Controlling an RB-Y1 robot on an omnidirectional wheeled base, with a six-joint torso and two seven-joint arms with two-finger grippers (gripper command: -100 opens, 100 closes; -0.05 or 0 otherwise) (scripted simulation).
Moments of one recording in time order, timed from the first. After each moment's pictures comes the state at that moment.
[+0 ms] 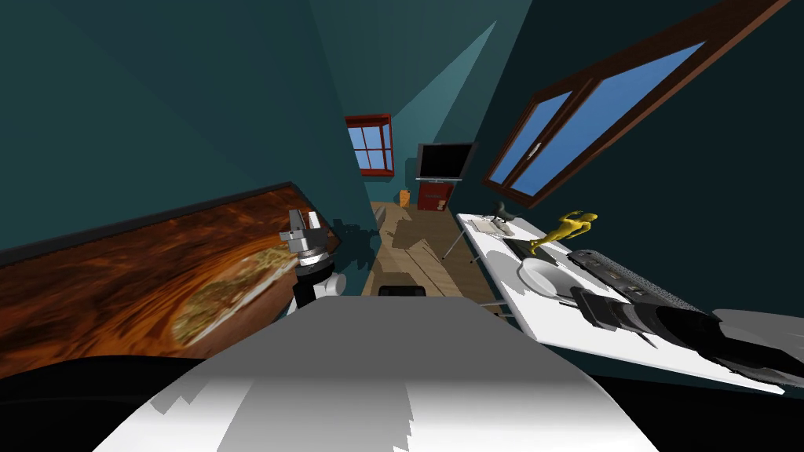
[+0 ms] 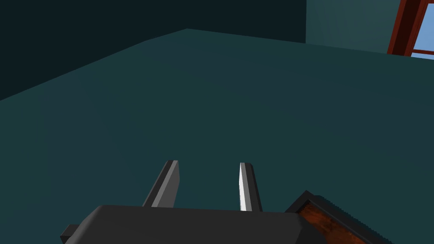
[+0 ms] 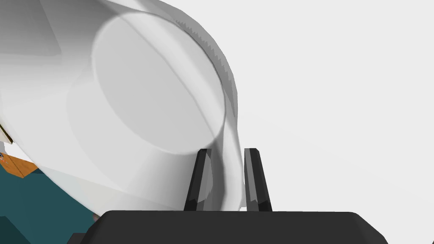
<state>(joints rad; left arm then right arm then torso) 0.49 -0.02 0.07 -2.27 0.05 -0.65 0.06 0.22 -1.48 0.63 -0.54 0.42 -0.97 1.27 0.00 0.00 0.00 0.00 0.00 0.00</state>
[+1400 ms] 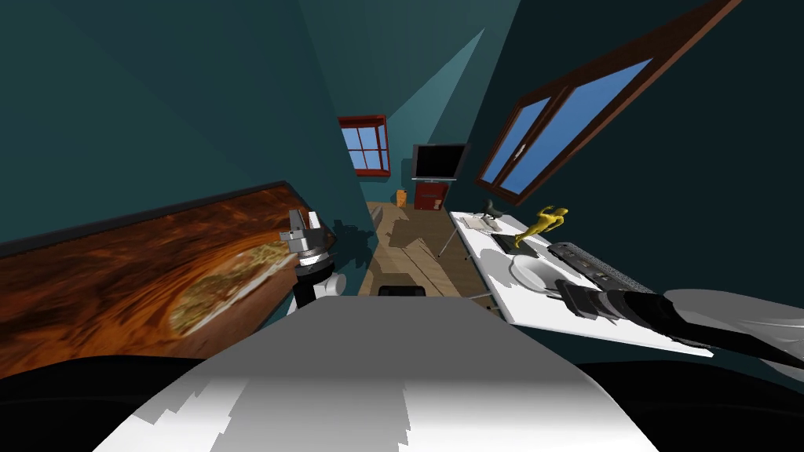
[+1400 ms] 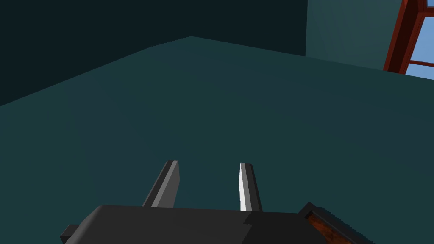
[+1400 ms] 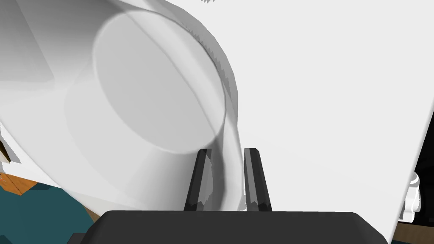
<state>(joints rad) 0.49 -0.02 0.07 -2.27 0.05 -0.65 0.06 0.52 -1.57 0.28 -0.95 0.67 -0.78 0.96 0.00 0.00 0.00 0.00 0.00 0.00</state>
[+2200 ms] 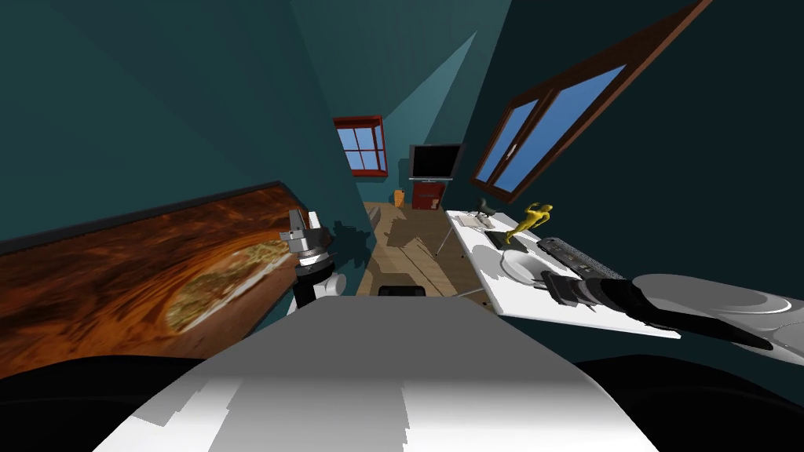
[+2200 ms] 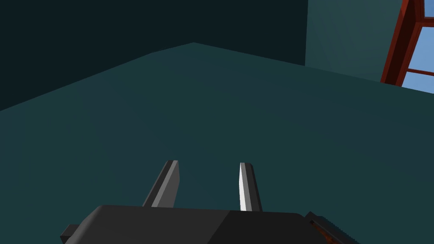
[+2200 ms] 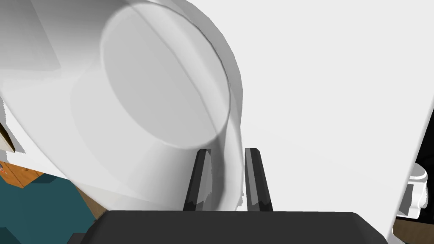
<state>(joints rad) 0.49 -0.02 0.07 -2.27 0.05 -0.65 0.06 0.70 -1.62 0.08 -1.19 0.80 -0.68 0.78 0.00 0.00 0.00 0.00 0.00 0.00</state>
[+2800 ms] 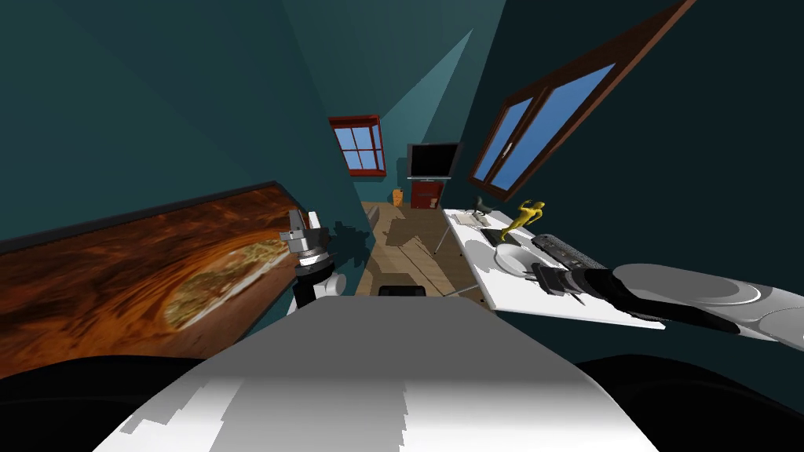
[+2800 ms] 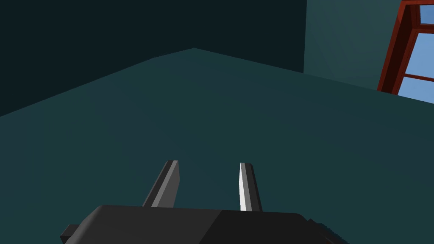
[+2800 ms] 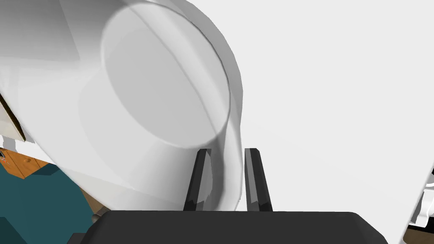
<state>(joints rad) 0.49 -0.02 0.07 -2.27 0.05 -0.65 0.06 0.82 -1.65 -0.07 -1.35 0.92 -0.60 0.64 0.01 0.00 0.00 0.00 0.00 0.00</state>
